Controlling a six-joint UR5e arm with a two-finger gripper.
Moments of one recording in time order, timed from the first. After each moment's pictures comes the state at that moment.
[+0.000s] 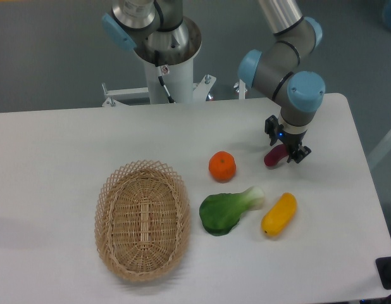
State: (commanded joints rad) arm 2.82 -1.96 -1.93 -0.82 1.64 1.75
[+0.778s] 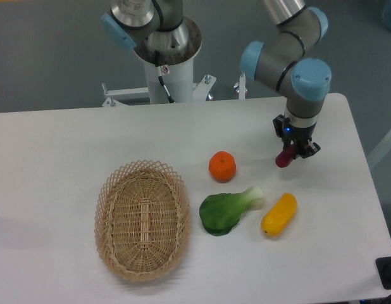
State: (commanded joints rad) arm 2.77 -1.86 -1.81 -0.88 1.62 1.68
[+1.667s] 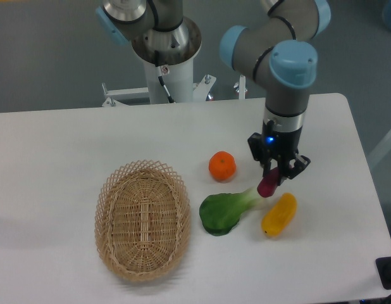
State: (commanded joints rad) arm 2.57 -1.83 -1.66 -0.95 1.41 1.23
